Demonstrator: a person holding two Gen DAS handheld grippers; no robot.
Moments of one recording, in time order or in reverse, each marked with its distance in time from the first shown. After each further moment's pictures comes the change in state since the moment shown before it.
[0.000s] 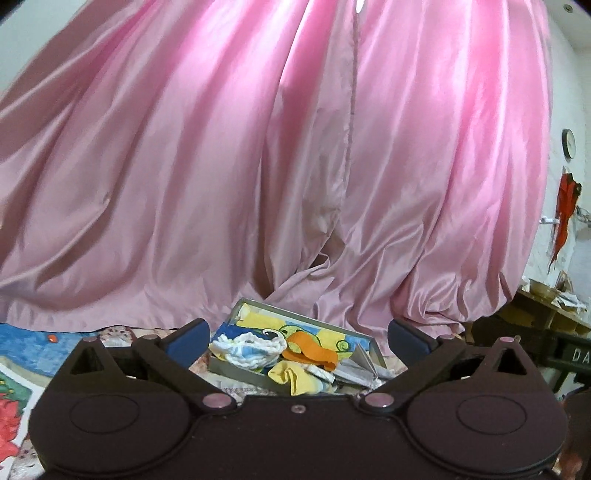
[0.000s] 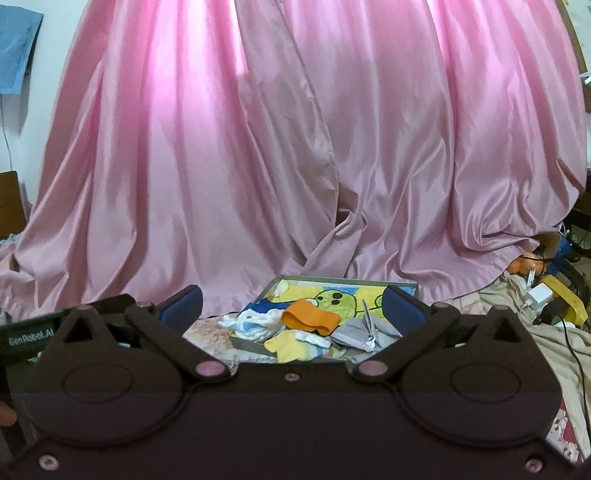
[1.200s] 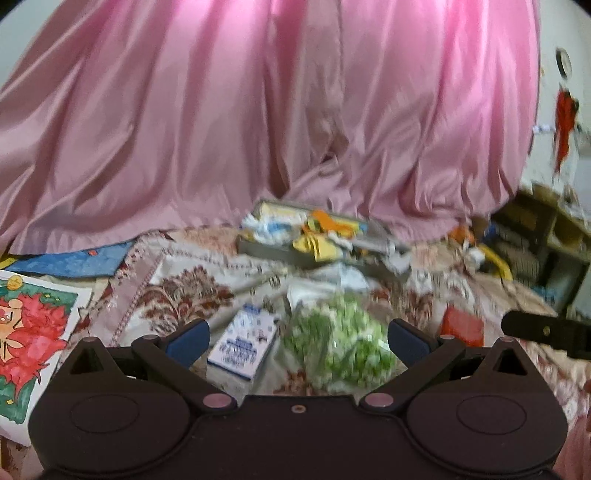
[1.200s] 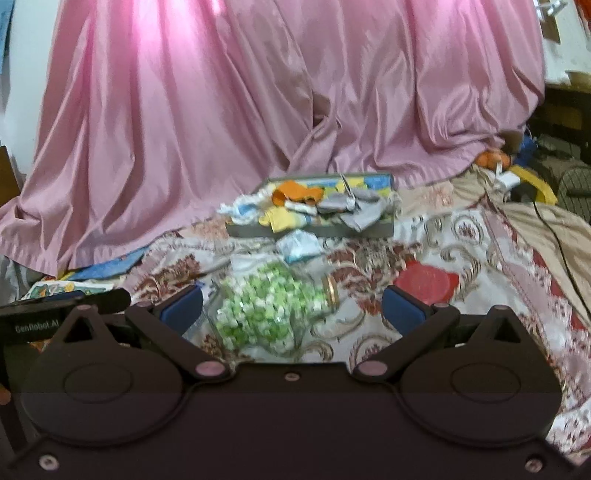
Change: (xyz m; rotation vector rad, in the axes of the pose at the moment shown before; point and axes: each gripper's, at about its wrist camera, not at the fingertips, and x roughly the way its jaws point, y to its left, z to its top) left arm -0.070 0.014 -0.091 0.115 0.261 0.036; right arm -0.107 0.014 -0.143 0.100 0.201 -0.068
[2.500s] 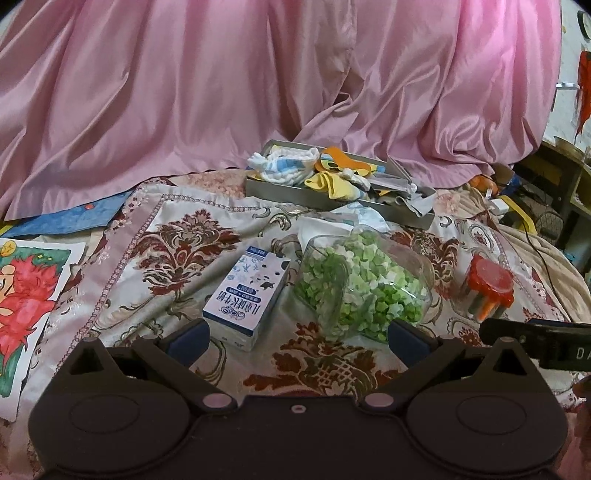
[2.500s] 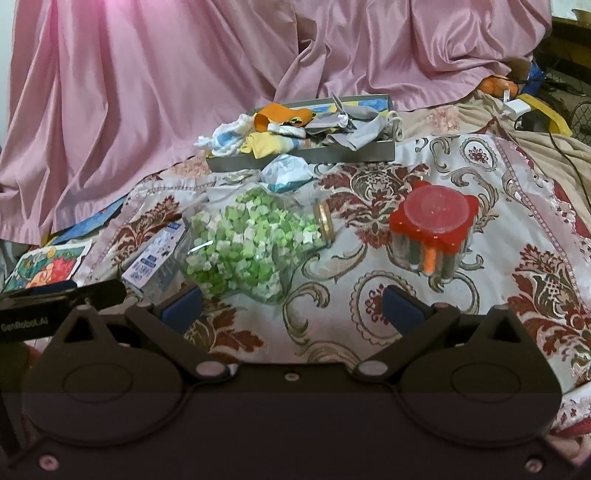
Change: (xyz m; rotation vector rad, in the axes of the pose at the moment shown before) left arm 0.046 -0.006 -0.014 -0.001 0.162 0.064; right arm 0.105 -0.025 -0.034 0.062 0.194 0.003
